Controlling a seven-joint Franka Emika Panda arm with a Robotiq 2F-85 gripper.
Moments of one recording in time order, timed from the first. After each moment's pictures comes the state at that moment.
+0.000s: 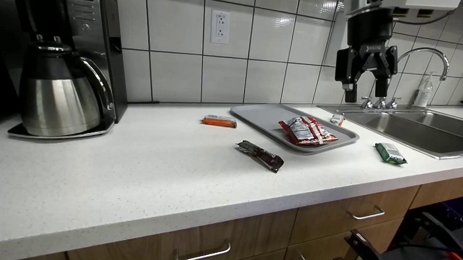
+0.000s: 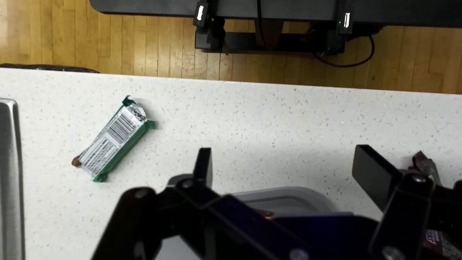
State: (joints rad) arm 0.01 -0.36 0.05 -2.56 -0.13 1.99 -0.01
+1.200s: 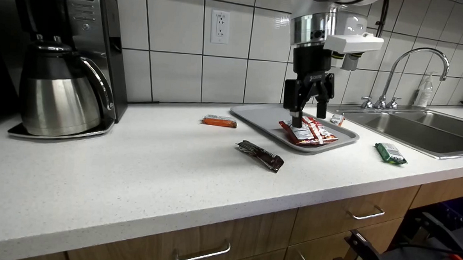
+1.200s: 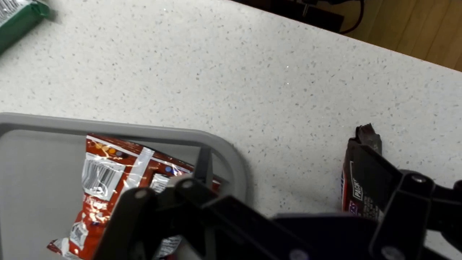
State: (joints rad) arm 0.13 -0.12 0.13 -2.53 -0.14 2.26 -0.03
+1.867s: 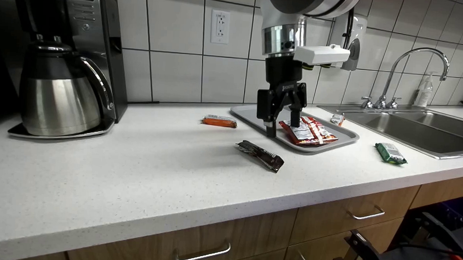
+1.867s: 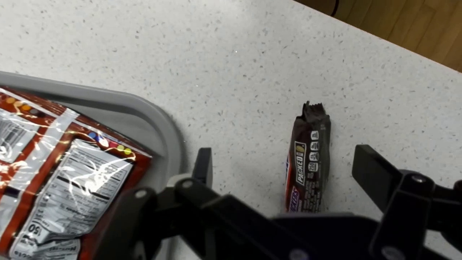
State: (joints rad) arm 0.19 0.01 0.17 -2.44 -0.12 2.28 -0.03
